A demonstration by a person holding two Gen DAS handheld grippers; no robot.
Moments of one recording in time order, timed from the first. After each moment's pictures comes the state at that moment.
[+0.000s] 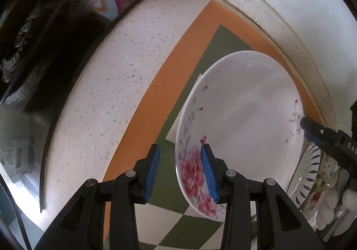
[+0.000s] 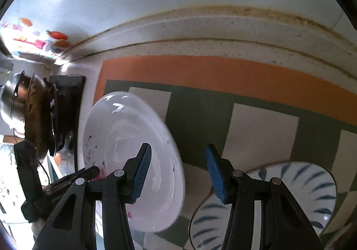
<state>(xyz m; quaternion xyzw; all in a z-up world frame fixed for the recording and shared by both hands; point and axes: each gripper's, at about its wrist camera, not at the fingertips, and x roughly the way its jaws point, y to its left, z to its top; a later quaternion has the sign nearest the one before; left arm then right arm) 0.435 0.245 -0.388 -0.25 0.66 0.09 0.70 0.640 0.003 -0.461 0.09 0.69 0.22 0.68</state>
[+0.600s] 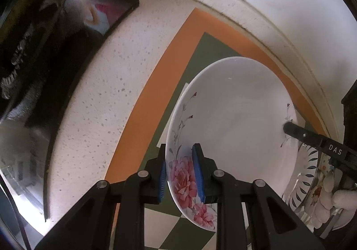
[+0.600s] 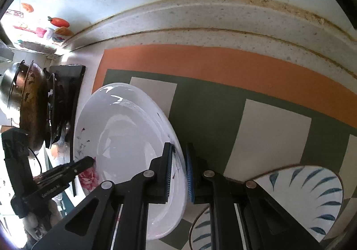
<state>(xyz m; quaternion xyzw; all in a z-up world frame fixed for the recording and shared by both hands) 0.439 0.246 -0.373 -0.22 0.64 0.07 0.73 0.626 0.013 -0.469 0.07 0.69 0.24 0.68</state>
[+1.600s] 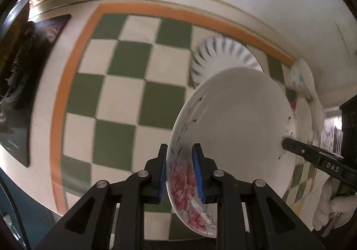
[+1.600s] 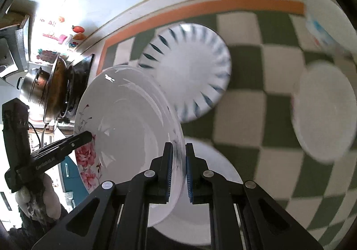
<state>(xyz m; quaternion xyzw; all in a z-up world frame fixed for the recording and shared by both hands) 0.341 0.049 -0.298 -0.12 0.66 -0.03 0.74 0.423 -0.204 -0.381 0.15 0.67 0.19 0.70</state>
